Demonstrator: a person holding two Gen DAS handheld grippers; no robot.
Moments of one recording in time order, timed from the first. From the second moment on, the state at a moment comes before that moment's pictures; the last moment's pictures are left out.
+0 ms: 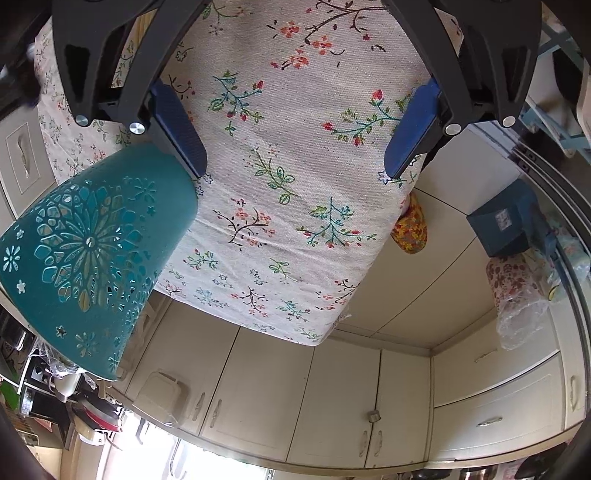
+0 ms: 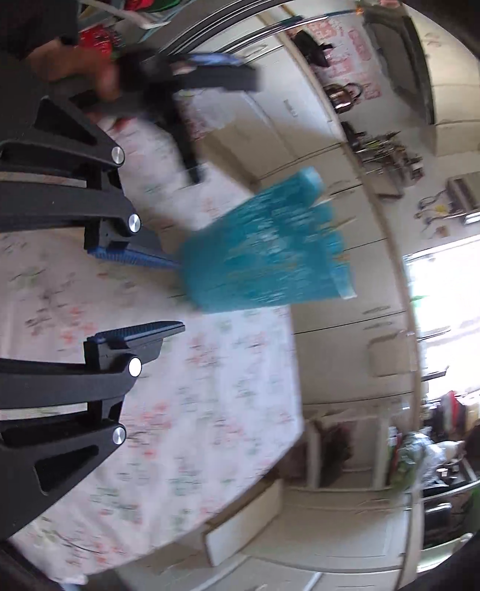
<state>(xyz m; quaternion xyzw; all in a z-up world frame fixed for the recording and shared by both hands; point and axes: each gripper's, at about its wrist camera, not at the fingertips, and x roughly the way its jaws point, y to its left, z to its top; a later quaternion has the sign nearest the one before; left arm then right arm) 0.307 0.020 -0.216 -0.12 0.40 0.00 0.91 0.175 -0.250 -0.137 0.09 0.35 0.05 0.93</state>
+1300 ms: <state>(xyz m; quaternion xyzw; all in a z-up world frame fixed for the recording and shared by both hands) 0.280 -0.023 -0.209 -0.02 0.41 -0.05 0.91 0.185 -0.217 -0.183 -0.01 0.45 0.06 0.89</state>
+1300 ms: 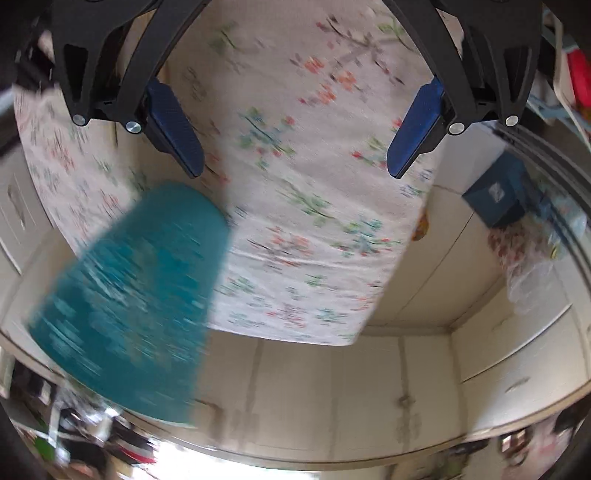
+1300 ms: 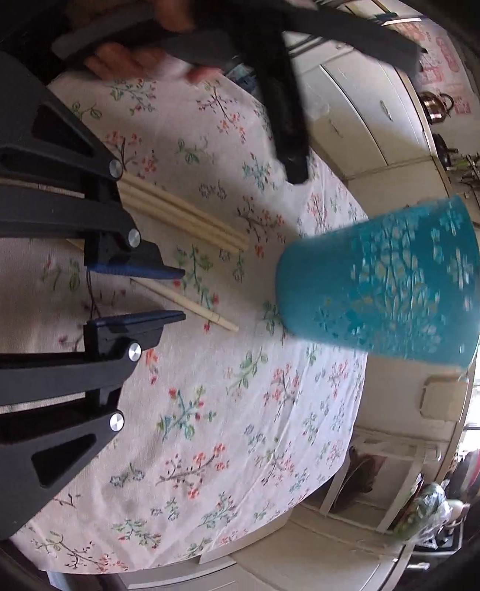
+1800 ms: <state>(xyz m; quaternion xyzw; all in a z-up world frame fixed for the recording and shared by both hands) 0.257 -0.077 -0.223 0.12 0.45 -0.07 0.88 0.190 -0.243 -0.181 0.03 0.46 0.05 0.88</state>
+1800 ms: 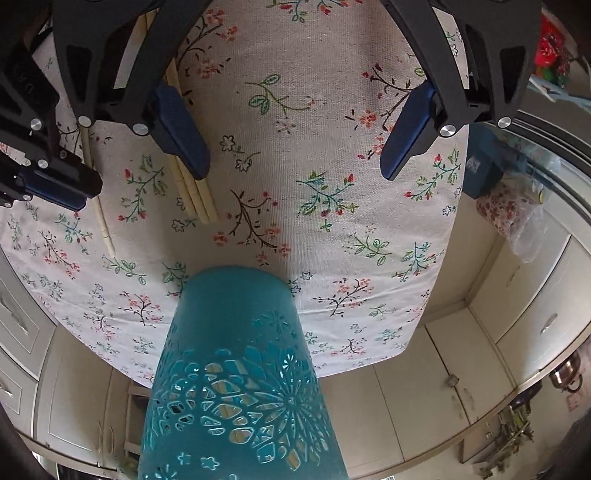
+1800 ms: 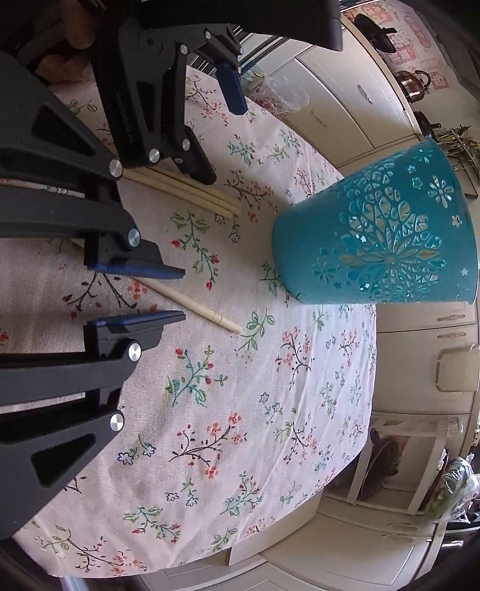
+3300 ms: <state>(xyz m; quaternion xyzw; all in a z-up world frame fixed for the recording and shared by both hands) 0.252 -0.083 -0.221 0.07 0.48 -0.10 0.87 0.194 -0.247 -0.180 0.04 0.46 0.04 0.89</state>
